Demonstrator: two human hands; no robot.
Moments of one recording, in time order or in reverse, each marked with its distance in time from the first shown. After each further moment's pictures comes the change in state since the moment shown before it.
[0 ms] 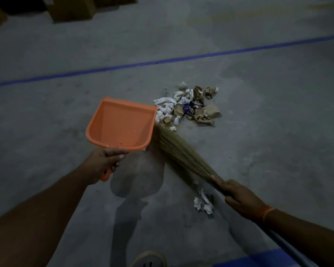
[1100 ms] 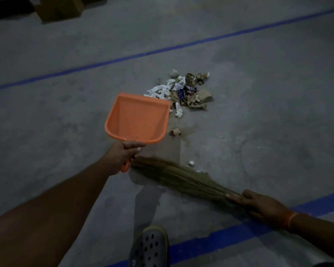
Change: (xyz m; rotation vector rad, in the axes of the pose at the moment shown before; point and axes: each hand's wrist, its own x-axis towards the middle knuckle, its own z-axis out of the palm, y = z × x) left_hand -0.017 -0.011 0.066 0.022 -0.119 0.023; right_hand -0.110 0.065 0.042 -0.160 -0.146 -0.135
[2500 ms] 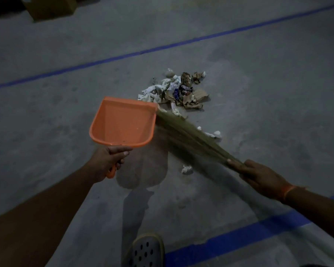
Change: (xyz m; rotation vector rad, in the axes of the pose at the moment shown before) left_hand 0.008 -0.013 -0.019 -0.004 0.078 -0.036; right_hand 0.038 0.031 -0.061 -0.031 0.296 0.120
